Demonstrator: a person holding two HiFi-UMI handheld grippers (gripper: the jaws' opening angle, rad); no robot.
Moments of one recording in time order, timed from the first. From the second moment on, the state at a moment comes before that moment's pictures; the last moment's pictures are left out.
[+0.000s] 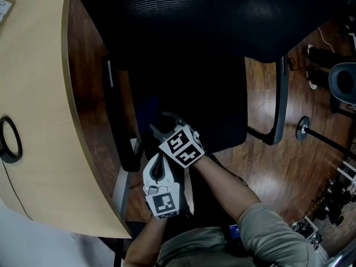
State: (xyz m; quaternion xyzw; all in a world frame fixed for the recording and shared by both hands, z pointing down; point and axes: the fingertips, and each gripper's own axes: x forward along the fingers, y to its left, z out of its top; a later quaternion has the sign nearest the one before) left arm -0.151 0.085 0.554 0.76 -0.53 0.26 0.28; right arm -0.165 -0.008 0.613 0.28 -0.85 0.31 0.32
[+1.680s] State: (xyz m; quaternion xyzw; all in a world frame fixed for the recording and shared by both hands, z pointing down) left arm 0.072 0.105 0.566 0.81 -0.44 0.30 0.24; right arm 0.220 0.081 0.694 0.62 -0.55 0.47 0.31
